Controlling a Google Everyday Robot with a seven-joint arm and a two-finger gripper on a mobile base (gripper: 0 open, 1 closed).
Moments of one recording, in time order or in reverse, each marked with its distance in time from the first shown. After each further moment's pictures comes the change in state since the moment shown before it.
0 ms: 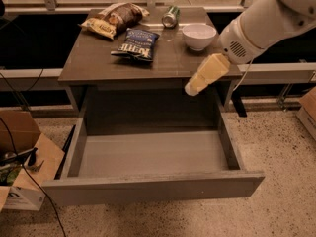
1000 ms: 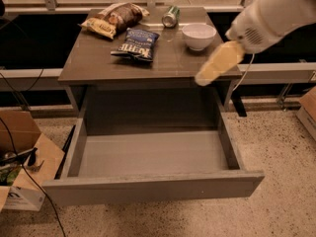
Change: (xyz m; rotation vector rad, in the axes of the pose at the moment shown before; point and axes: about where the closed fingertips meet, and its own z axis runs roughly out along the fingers) arm -0.001 -0.016 -0.026 -0.011 -0.028 0.008
